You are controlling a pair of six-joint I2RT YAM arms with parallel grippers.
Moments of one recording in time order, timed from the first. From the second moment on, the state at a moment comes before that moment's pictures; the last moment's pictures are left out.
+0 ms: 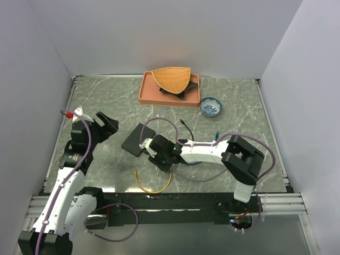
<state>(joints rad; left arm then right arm) -0.11 0.74 0.64 -0.30 -0.02 -0.69 1.06 1.78 1.07 -0.36 -0.05 0.02</state>
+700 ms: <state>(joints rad) -0.11 0.74 0.64 -0.30 -0.02 -0.68 1.06 1.70 1.05 -0.36 -0.03 0.03</state>
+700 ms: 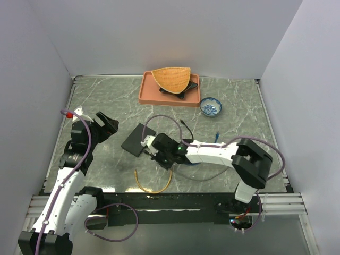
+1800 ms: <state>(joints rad) -0.25 0.83 0.54 0.31 0.75 -0.77 0.74 1.03 0.72 -0.06 -0.61 0.11</state>
